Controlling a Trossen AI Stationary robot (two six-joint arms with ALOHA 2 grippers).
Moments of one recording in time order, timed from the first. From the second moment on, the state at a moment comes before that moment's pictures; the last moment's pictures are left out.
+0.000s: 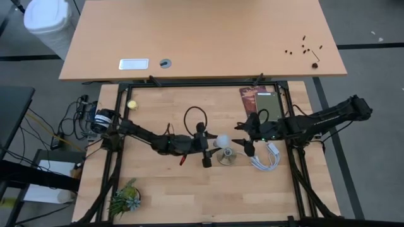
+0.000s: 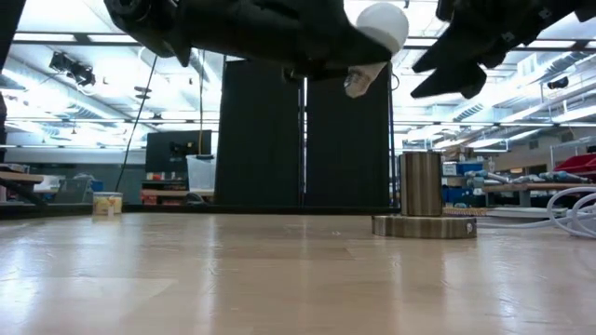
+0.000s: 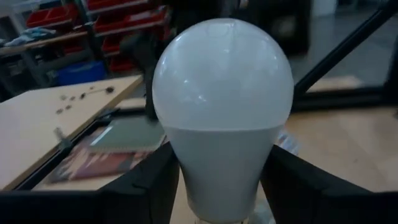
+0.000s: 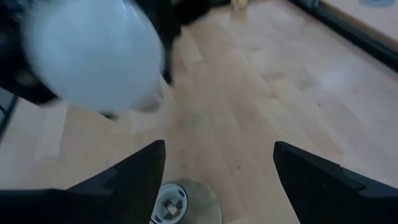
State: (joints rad) left arm -0.19 1.82 0.96 0.80 -0.38 0.12; right arm 0.21 1.01 0.62 -0.19 0.35 0.39
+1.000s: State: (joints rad) left arm -0.16 2.07 1.10 0.95 -0.28 0.07; right arm 0.26 1.03 0.62 -0.27 0.35 0.45
